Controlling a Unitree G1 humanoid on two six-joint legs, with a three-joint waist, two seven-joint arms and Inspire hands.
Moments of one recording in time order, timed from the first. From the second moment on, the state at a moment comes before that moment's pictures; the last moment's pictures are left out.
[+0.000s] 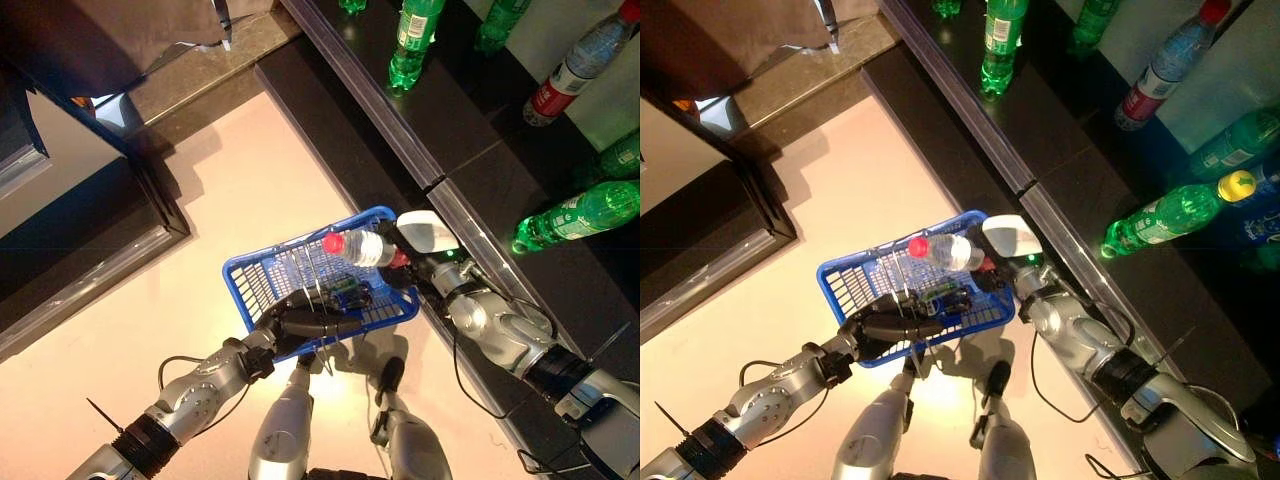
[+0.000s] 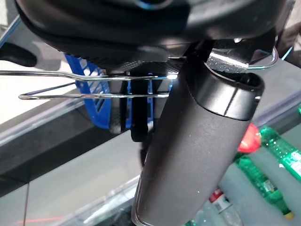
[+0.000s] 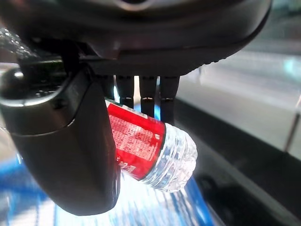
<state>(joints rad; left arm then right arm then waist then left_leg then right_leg) -0.21 0.67 -0.58 0.01 -1.21 0.12 -0.08 -0.62 -0.75 0.83 0.27 -0.43 0.12 -0.21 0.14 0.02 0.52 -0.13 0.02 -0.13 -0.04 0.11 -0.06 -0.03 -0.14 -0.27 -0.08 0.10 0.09</state>
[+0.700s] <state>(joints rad) -0.24 0.61 -0.60 0.01 -1.19 0.13 -0.08 -0.76 -0.63 0.94 0.38 -0.55 0.24 0.05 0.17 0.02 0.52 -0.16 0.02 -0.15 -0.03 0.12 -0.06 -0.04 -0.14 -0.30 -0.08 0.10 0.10</state>
